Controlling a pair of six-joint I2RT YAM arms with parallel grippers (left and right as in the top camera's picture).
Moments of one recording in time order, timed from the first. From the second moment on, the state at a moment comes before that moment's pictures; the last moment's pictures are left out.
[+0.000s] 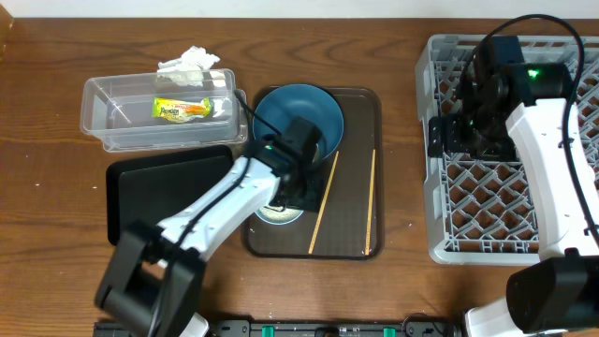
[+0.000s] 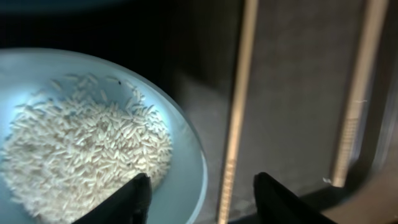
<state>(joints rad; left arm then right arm) -0.59 1.72 1.12 -0.81 0.19 -0.41 0.06 1.69 1.64 -1.43 -0.04 0.14</state>
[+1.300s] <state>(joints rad) -0.43 1.40 1.12 -1.01 0.15 -0.37 0.06 1.69 1.63 -1.45 -0.01 0.15</state>
